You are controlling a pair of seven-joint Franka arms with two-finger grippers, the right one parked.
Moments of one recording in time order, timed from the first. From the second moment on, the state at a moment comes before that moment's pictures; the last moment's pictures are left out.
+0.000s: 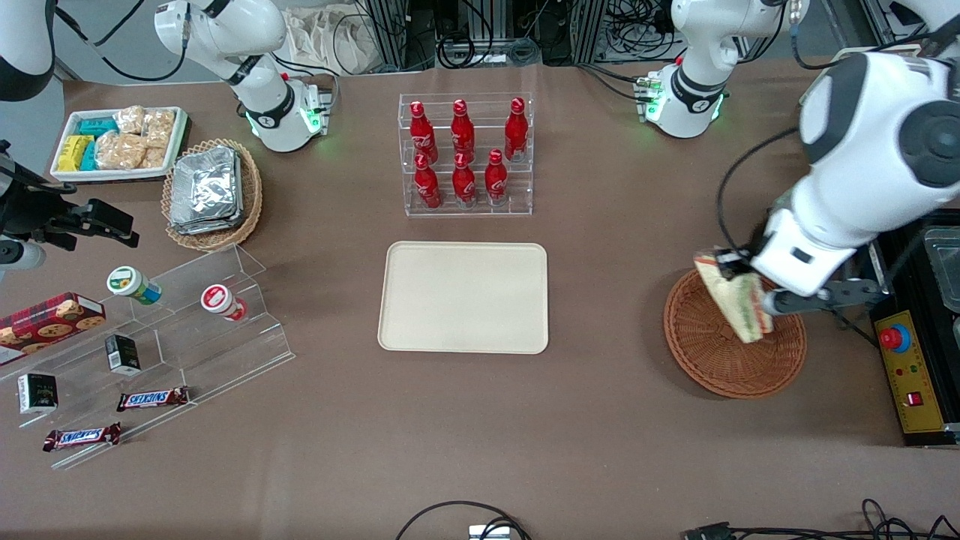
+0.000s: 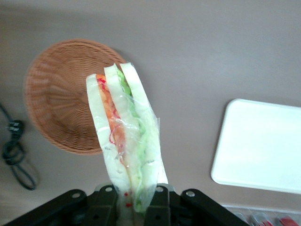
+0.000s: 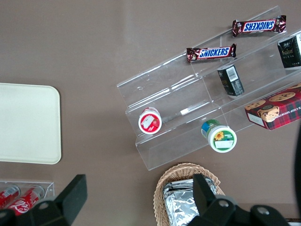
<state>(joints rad) -0.09 0.20 -0.23 -1.51 0.01 1.65 -0.41</state>
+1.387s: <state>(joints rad) -0.30 0.66 -0.53 -1.67 0.25 2.15 -0.57</state>
